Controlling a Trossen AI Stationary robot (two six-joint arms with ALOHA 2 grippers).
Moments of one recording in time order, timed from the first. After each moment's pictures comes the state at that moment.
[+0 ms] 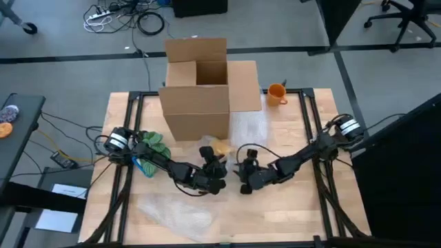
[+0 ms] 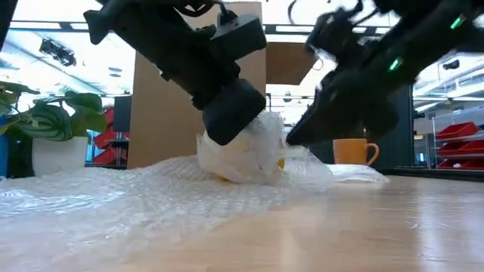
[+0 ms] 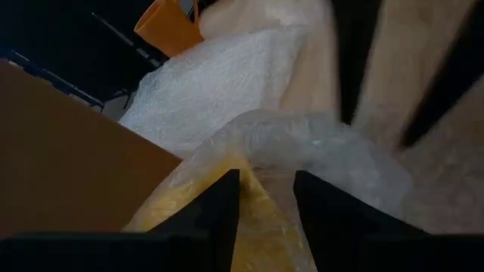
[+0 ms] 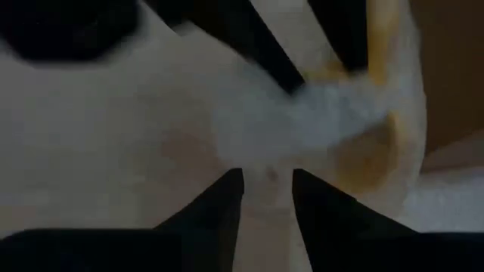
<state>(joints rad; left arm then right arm) -0.36 1.92 1.12 -0.01 -0.95 -0.07 0.44 1.69 0.80 0.21 0.69 0.15</state>
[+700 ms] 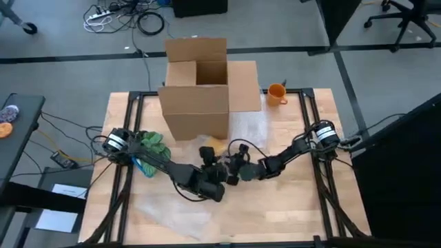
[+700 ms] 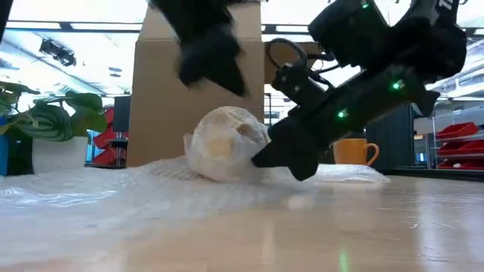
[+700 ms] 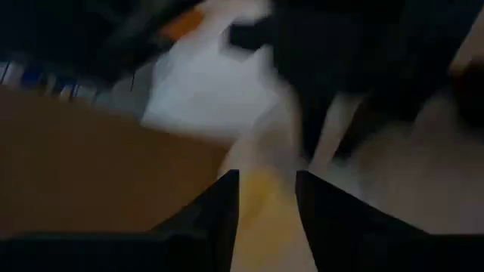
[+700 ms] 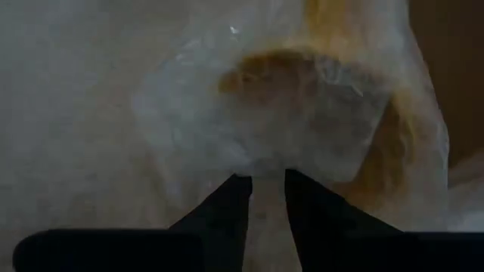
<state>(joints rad) -0.45 1.85 1.50 -0.95 -0.96 -0.32 0.30 1.99 0.80 0.66 0.76 0.07</state>
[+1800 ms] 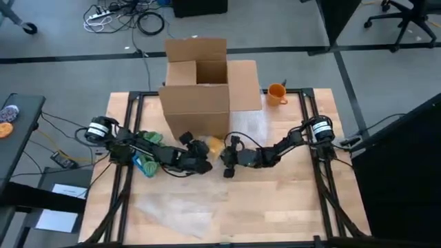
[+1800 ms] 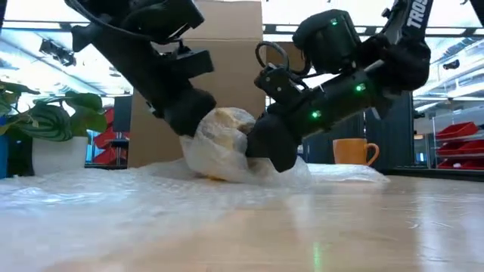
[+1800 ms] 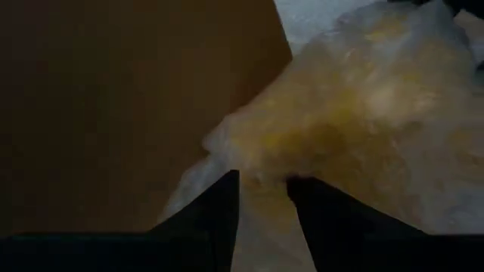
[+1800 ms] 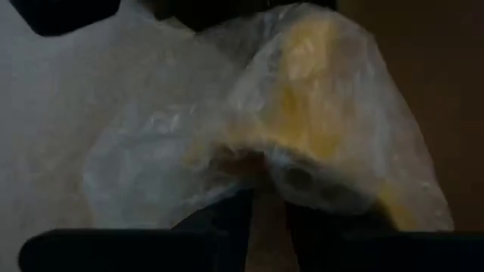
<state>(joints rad) -0.24 1.67 0.88 -0.15 -0.81 -0.39 0.15 2.00 0.81 0.84 0.50 -0.24</state>
